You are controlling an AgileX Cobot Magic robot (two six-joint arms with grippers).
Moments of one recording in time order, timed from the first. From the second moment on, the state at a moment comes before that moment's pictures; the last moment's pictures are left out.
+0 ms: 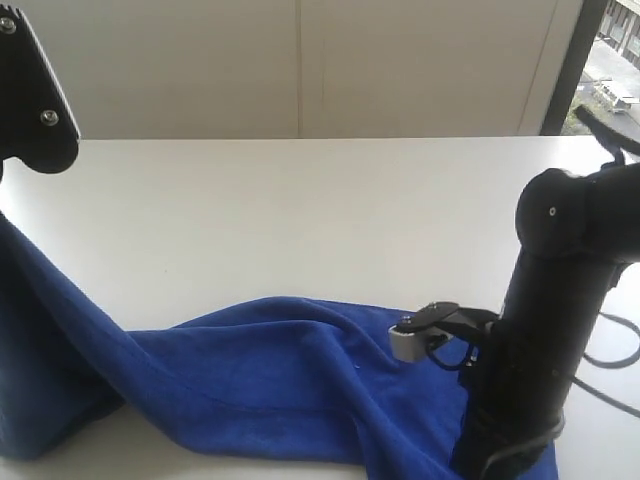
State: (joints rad) left arm -1.03 1.06 -1.01 0.81 1.32 -0.07; right arm 0.26 1.67 -0.88 0.37 1.17 -0.64
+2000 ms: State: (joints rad) left arm -1.03 0.71 -0.94 0.59 1.32 0.04; right arm 0.26 0.81 -1.05 -0.41 1.23 0.03
